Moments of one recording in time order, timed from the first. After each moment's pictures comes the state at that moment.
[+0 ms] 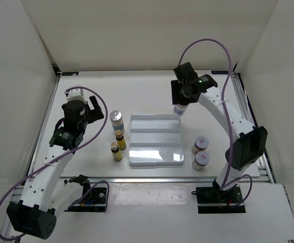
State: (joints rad) left arm -0.26 0.91 0.90 -0.40 -0.31 -0.34; right arm 0.52 1.67 1.71 -1.02 0.26 0.31
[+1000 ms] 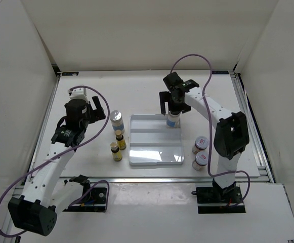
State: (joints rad) left arm -0.26 0.94 0.89 -0.40 -0.28 -0.33; right arm 0.55 1.89 1.67 -0.94 0.16 0.37
